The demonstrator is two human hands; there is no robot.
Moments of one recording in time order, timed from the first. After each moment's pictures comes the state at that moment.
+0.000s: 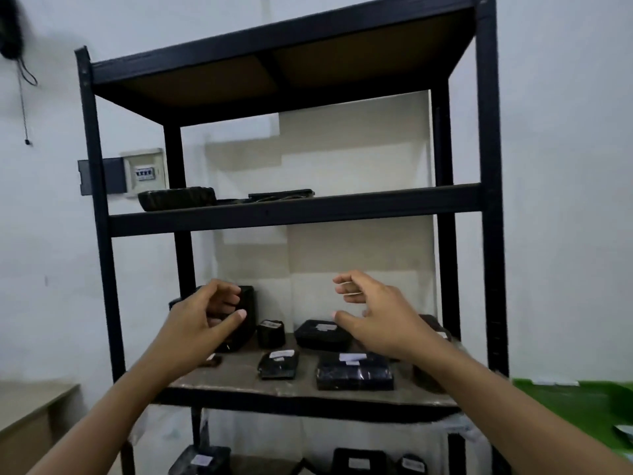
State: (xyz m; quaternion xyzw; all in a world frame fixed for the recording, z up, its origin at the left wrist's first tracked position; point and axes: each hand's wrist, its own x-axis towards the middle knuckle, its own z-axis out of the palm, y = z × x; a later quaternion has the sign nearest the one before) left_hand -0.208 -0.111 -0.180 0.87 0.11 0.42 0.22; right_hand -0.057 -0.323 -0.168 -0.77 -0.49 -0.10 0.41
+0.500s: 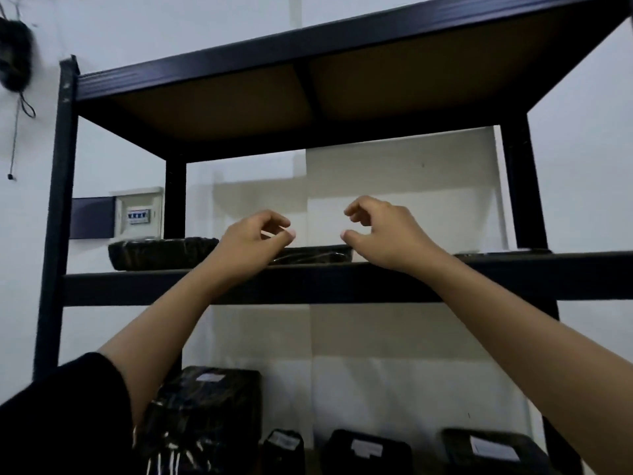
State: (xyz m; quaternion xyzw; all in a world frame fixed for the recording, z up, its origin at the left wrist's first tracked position) left_hand -0.039 0.030 -0.003 0.85 0.04 0.46 0.25; right_hand 0.077 -0.141 0.008 -0.74 -0.47 -0.30 0.36
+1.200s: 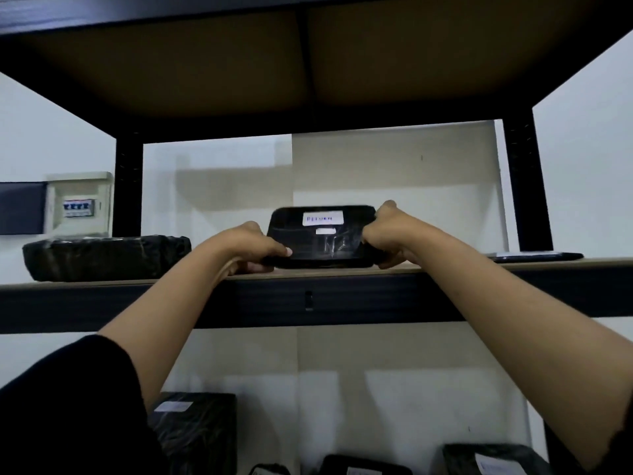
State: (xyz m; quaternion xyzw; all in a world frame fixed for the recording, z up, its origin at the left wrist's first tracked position) left_hand 0.049 0.106 0.030 0.86 0.14 0.27 0.41; right_hand 0.151 -0.071 0.038 -0.84 -0.26 -0.12 0.47
